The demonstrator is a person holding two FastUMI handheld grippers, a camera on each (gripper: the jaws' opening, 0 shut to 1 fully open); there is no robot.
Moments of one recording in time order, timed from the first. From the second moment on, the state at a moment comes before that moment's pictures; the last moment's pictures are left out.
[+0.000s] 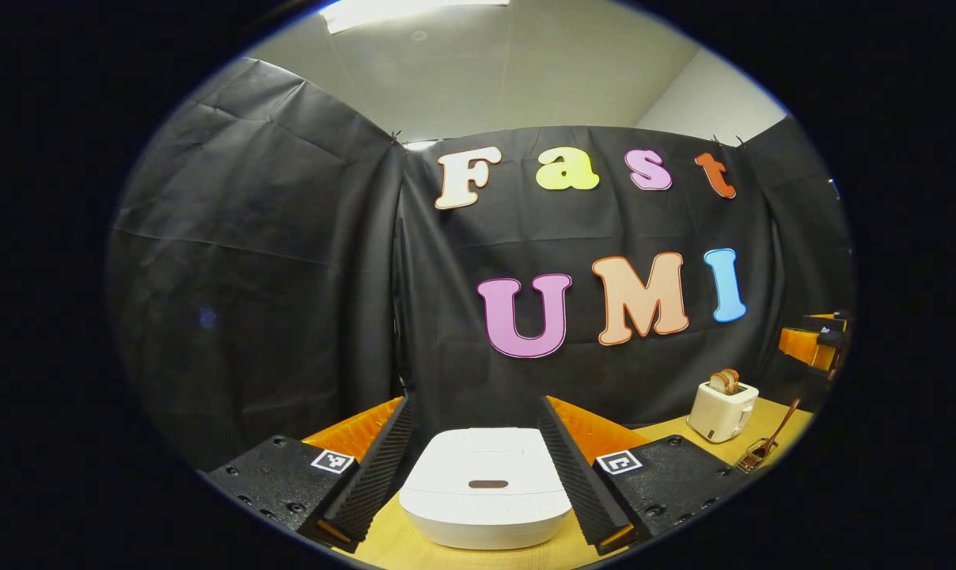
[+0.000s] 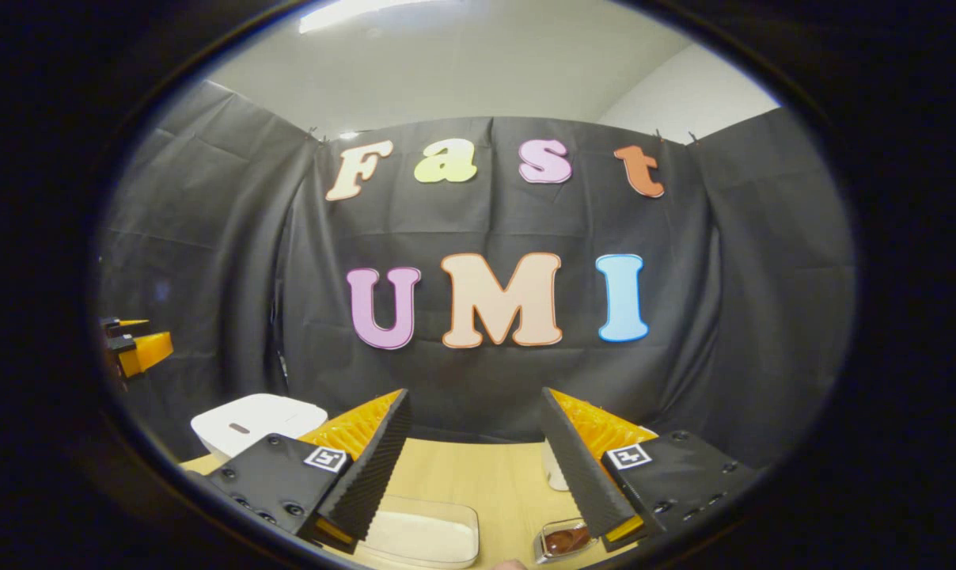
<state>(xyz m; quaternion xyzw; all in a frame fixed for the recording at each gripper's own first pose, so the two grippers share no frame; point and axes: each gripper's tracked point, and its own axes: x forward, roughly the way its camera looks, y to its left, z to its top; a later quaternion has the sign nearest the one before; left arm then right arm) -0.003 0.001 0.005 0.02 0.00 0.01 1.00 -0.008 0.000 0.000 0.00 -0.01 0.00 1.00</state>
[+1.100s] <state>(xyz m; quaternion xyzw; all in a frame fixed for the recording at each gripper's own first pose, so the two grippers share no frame) 0.014 -0.002 -0.013 -0.01 0.01 -0.03 1.00 -0.021 -0.008 0.013 -0.02 -0.02 -0.01 1.00</state>
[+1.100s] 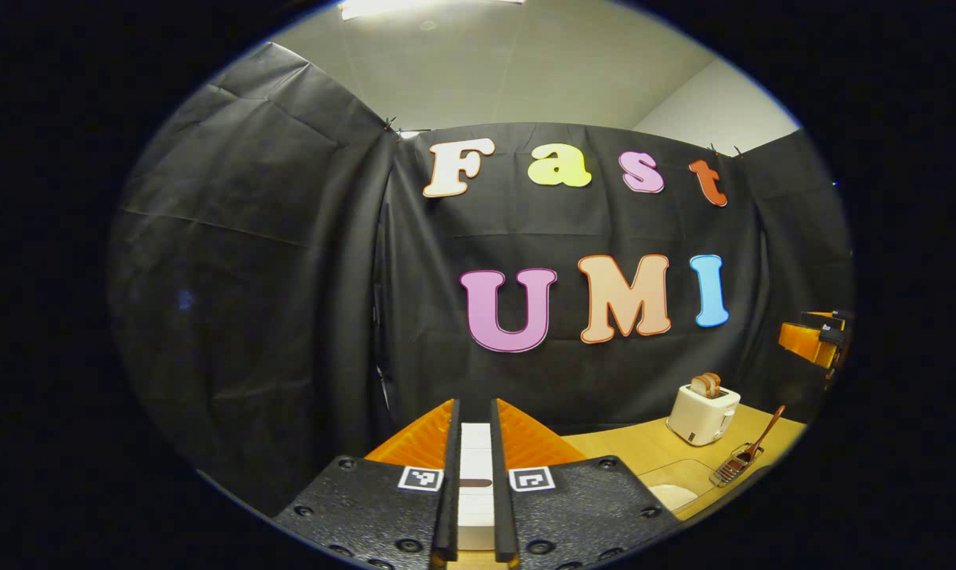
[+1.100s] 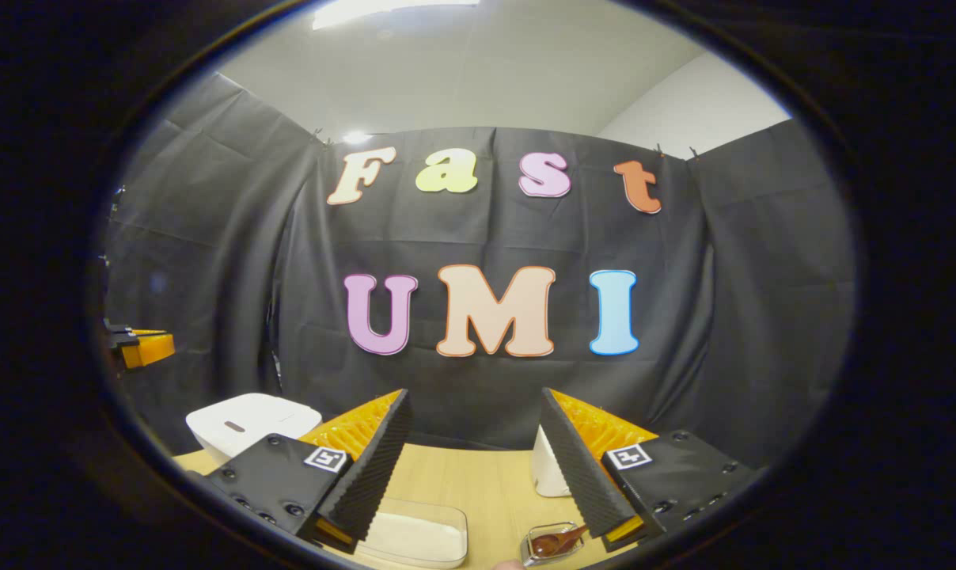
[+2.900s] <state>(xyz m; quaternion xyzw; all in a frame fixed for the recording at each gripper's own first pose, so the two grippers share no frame) 0.079 -0.006 -0.200 -0.02 0.21 -0.09 0.97 -0.016 -0.037 -0.006 -0.05 0.01 -0.08 1.00</state>
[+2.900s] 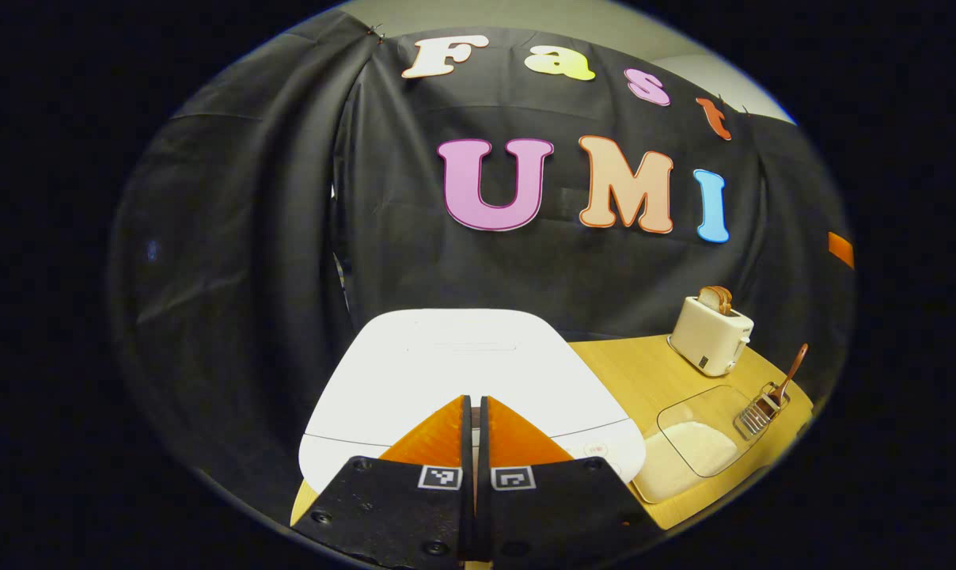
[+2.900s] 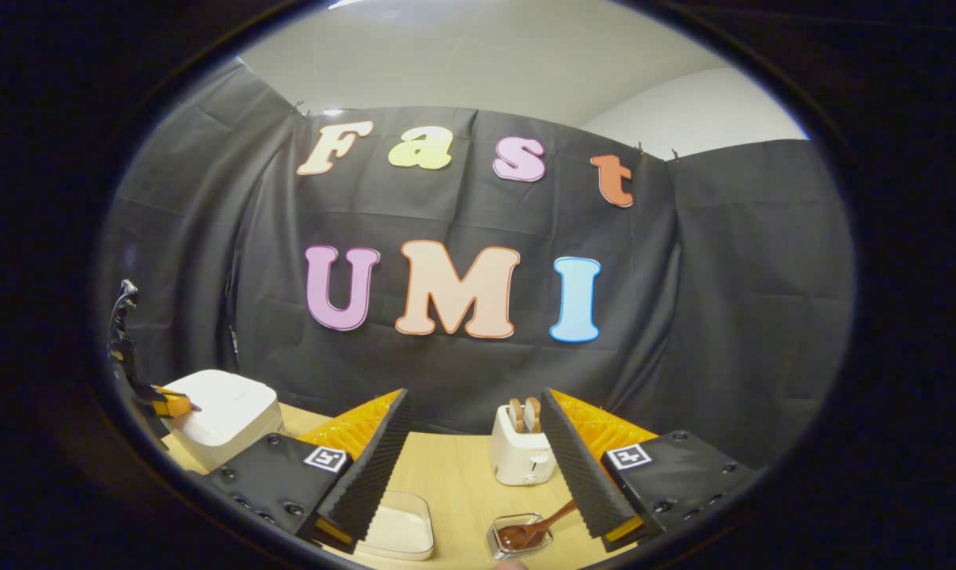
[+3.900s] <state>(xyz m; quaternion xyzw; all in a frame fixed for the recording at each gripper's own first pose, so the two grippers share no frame) 0.106 -0.005 -0.127 -0.01 0.13 -0.08 0.99 -0.020 -0.062 0.001 -0.04 -0.01 -0.08 1.00</state>
